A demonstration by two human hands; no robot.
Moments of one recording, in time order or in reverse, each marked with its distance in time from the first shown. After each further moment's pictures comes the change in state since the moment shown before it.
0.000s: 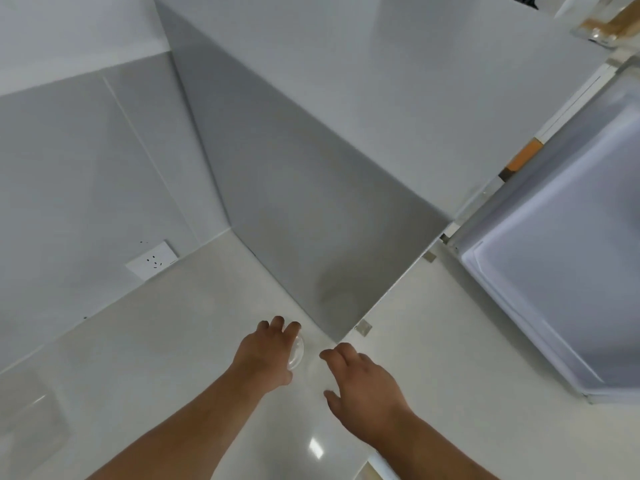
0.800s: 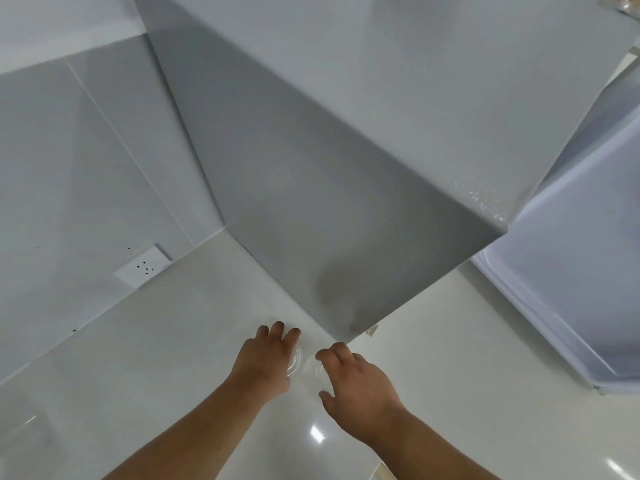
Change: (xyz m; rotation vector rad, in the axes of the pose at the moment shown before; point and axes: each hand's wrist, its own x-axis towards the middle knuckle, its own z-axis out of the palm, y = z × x) left_hand 0.020 -0.017 0.028 0.063 -0.010 0.037; right_hand 0.027 -0.010 0.014 0.024 -0.022 0.029
